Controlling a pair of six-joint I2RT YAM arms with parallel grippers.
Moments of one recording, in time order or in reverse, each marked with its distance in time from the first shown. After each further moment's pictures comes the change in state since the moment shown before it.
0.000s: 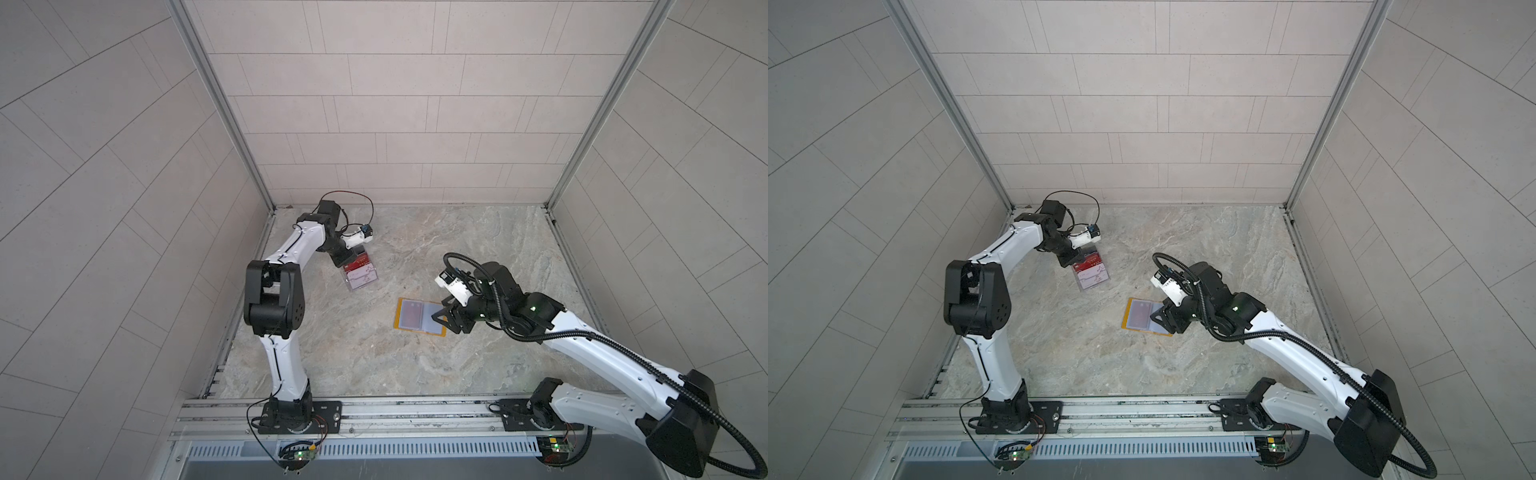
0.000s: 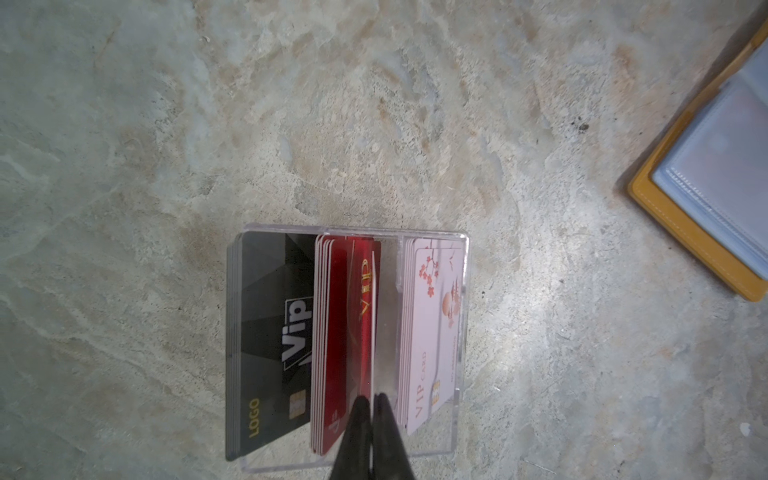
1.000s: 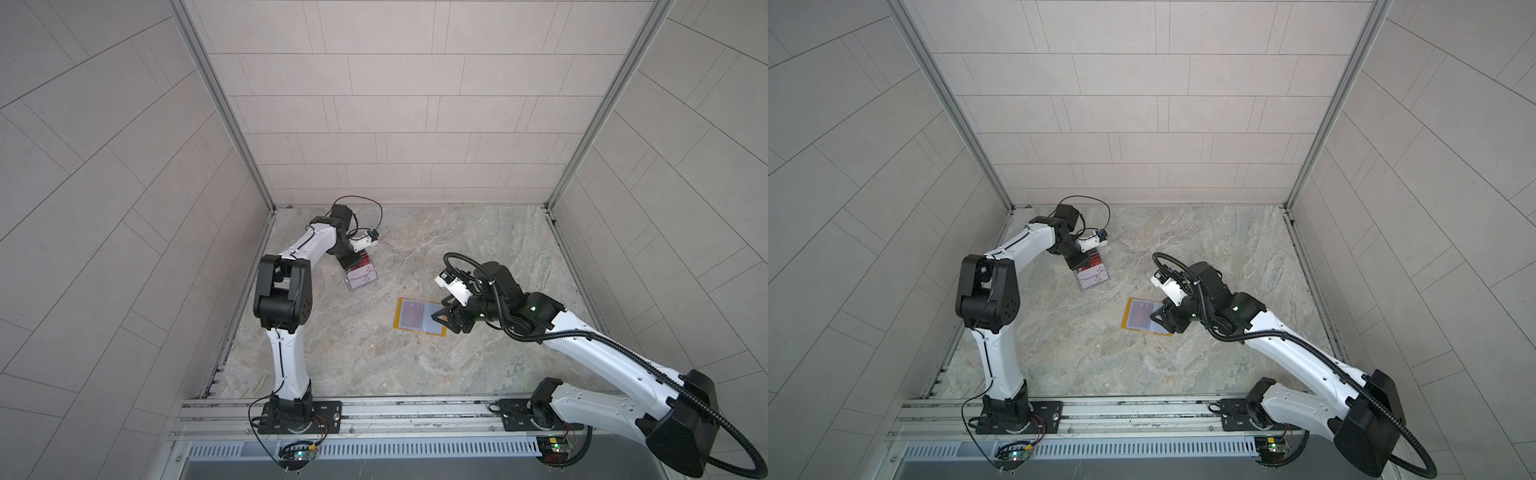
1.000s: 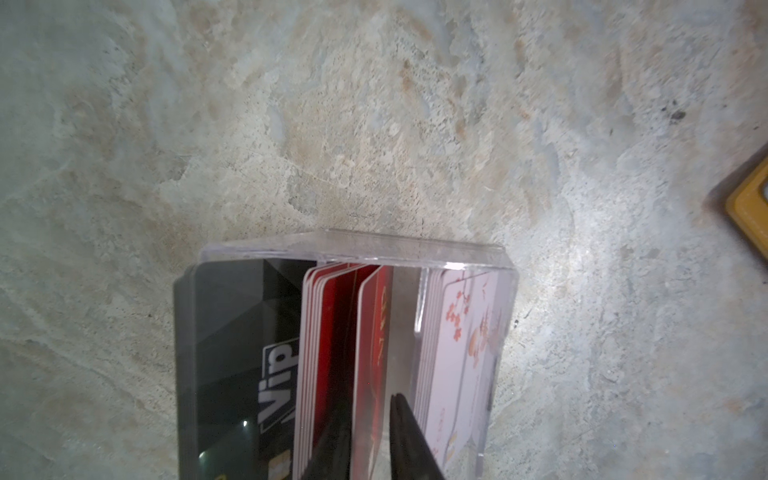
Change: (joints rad) left arm -0.057 0.065 0.000 0.046 -0.121 -0.100; right arm 0.000 0.000 0.000 0.006 0.000 0.000
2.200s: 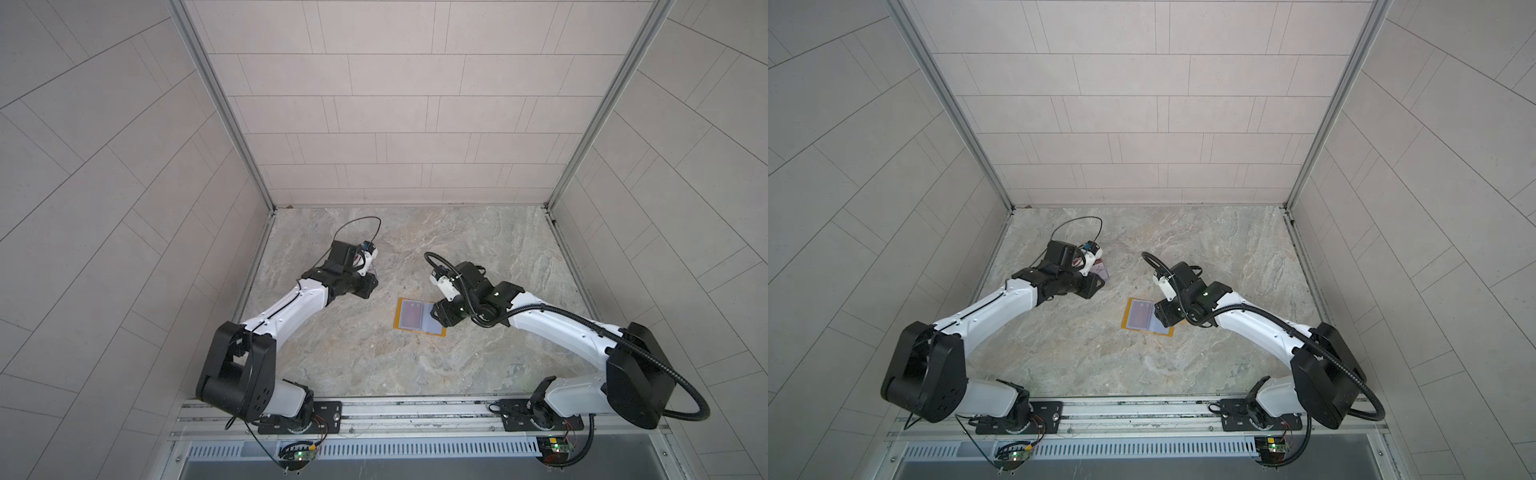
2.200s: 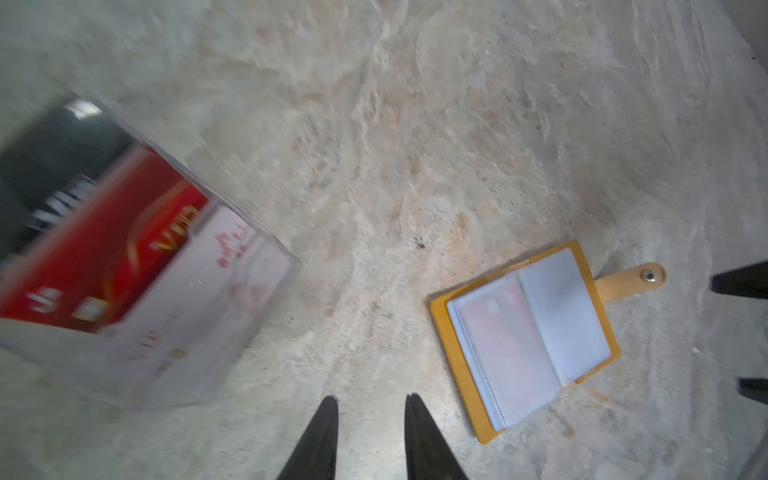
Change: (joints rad) left arm -0.229 -0.607 -0.737 0.505 0.086 -0.845; right arm -0.001 0.333 0.053 -0.017 0.240 0.182
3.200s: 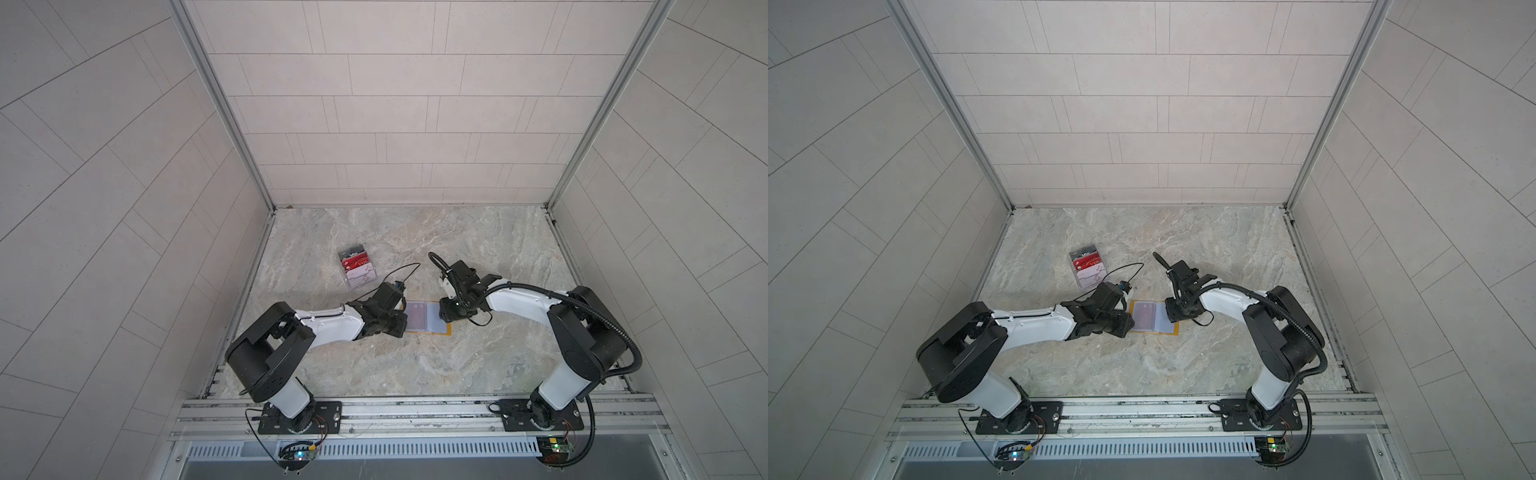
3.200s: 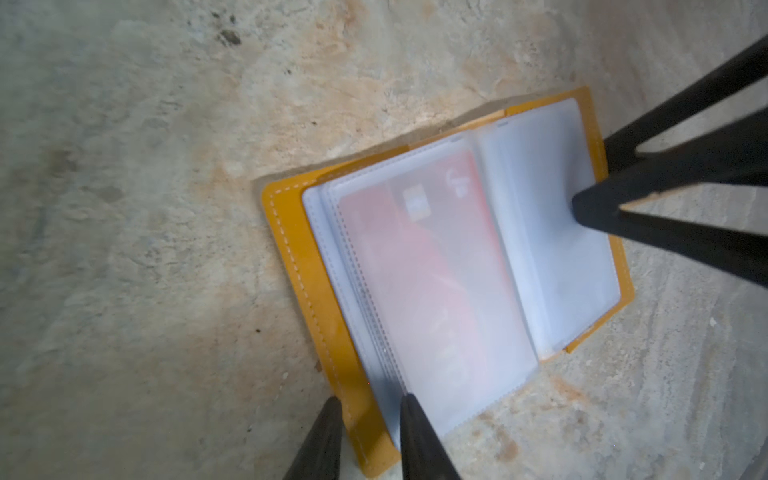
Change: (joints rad) left arm -0.382 0.167 -0.174 0.285 -0.153 -0.368; right arm -0.129 0.266 0.024 0.047 -0.022 0.139
